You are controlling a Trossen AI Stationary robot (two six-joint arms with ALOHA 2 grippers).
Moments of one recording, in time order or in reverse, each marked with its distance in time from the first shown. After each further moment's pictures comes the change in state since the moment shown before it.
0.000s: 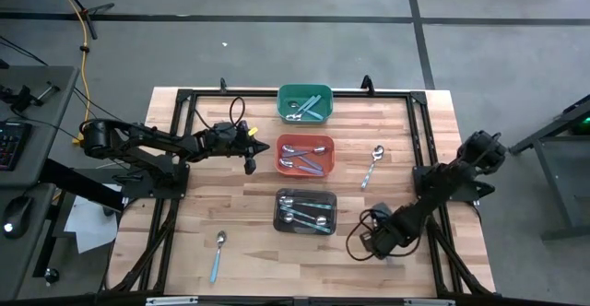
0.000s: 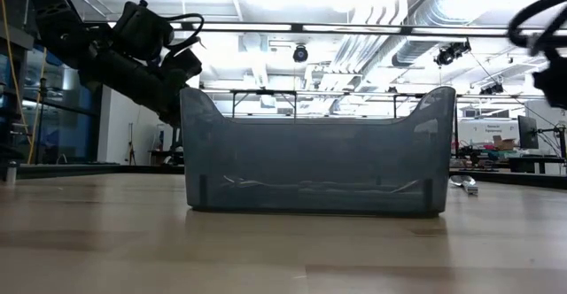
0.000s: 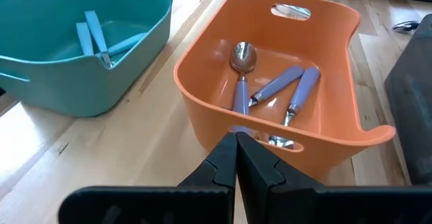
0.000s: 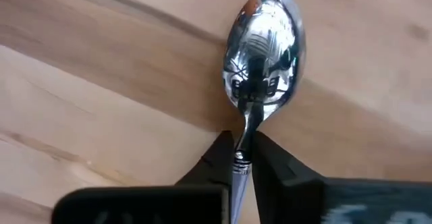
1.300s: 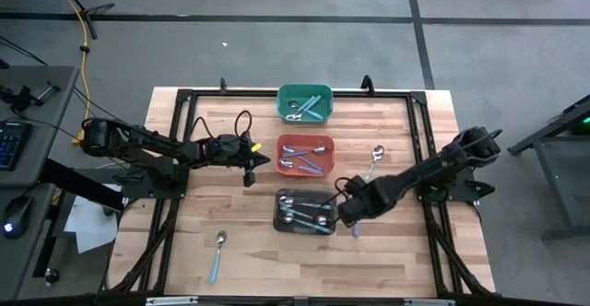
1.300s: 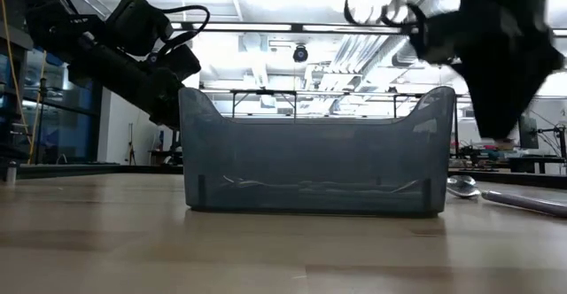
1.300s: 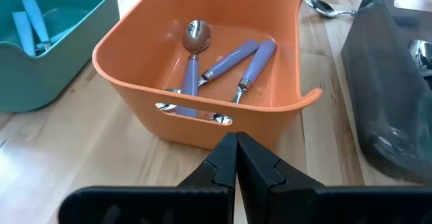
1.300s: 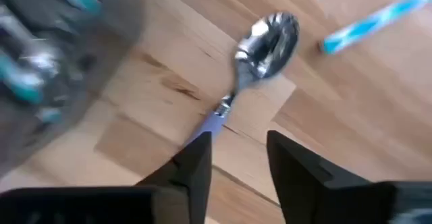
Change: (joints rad) left arm -0.150 0.000 0.000 -0.056 -0.061 0.000; right arm -0.340 0.003 0.293 -0.301 0.106 -0.563
